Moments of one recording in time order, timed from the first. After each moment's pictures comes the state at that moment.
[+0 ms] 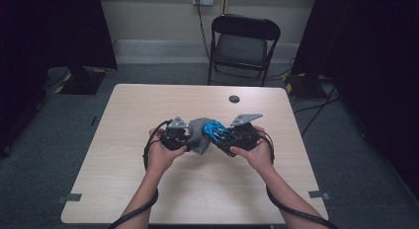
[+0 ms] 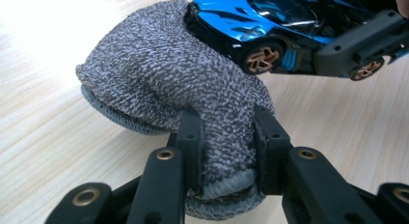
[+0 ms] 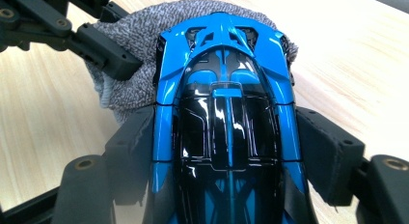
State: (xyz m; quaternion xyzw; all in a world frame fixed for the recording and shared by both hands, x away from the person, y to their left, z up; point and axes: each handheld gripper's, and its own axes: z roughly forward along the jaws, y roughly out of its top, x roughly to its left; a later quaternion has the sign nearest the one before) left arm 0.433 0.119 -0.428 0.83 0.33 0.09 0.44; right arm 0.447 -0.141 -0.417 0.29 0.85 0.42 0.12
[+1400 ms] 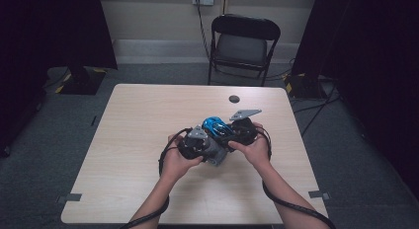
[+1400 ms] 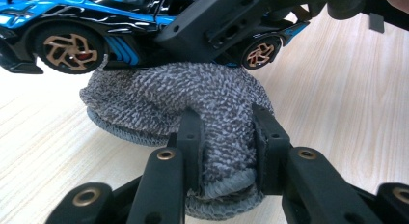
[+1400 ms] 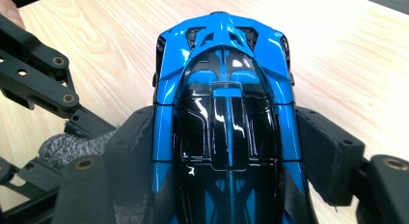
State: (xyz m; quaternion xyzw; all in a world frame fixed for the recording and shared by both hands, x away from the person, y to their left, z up) left arm 0.417 0.069 -0.437 0.86 0.26 0.05 0.43; right arm 0.463 -0.138 -0.419 0.32 0.84 0.42 0.11
